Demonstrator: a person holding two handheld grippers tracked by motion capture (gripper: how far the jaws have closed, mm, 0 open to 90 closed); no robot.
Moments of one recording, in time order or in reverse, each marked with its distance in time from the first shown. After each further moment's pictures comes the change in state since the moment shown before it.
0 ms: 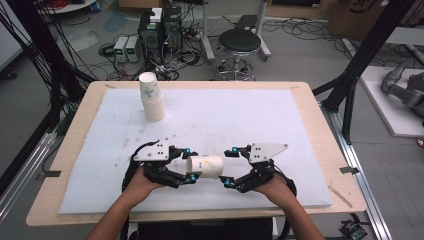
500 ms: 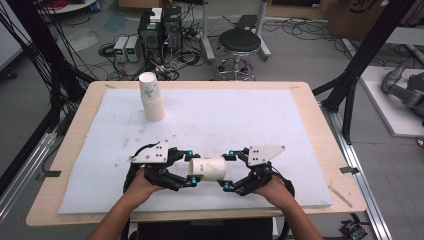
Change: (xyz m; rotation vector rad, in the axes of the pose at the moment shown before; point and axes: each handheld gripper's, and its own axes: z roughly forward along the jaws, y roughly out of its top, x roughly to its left) left arm -0.005 0.000 0.003 -0.061 -0.070 0.002; right arm 0.001 -0.006 0.006 -0.012 0.066 -0.009
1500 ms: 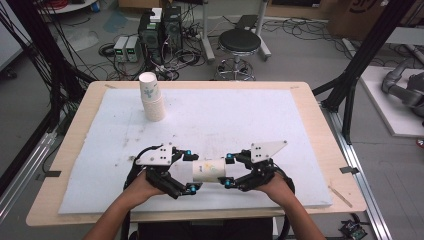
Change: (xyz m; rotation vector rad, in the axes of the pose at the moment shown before) left arm -0.006 0.004 0.004 0.124 0.022 0.015; right arm -0.005 0.008 -0.007 -0.002 0.091 0.029
